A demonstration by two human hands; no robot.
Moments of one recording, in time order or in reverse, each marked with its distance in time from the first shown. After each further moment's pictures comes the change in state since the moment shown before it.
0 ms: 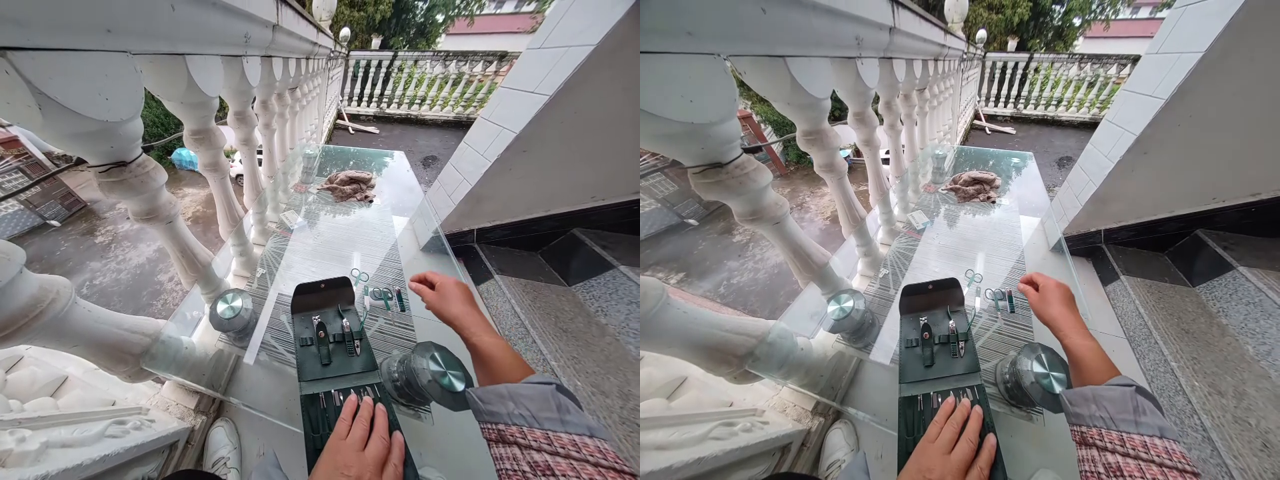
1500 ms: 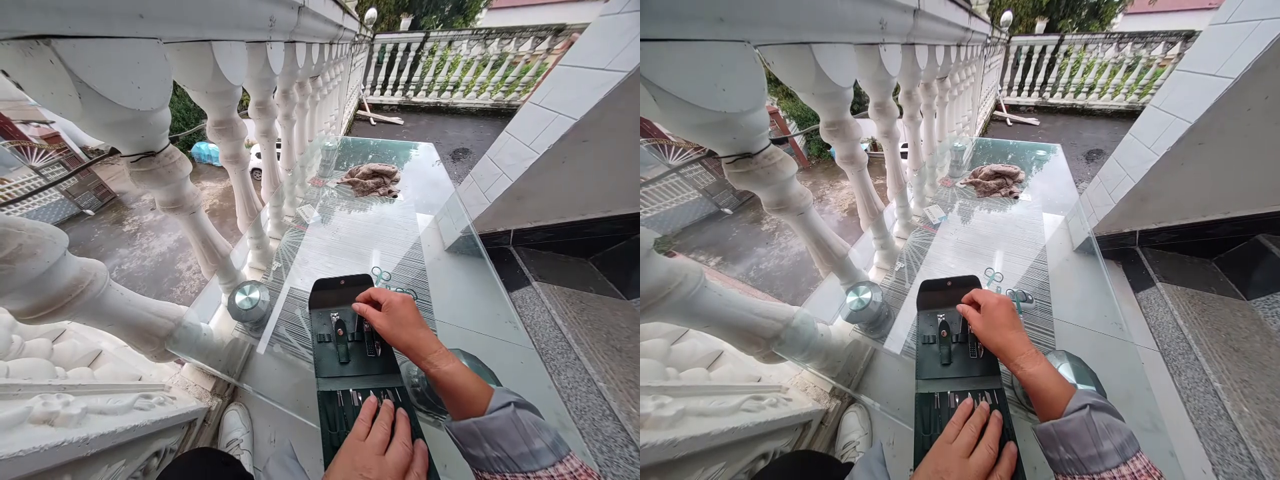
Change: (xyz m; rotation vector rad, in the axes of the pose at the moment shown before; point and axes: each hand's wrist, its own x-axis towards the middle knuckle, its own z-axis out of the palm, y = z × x) left_hand 0.001 0.000 -0.007 0.020 -0.024 -0.016; right_hand -0.062 -0.098 0.052 0.171 -0.213 -0.387
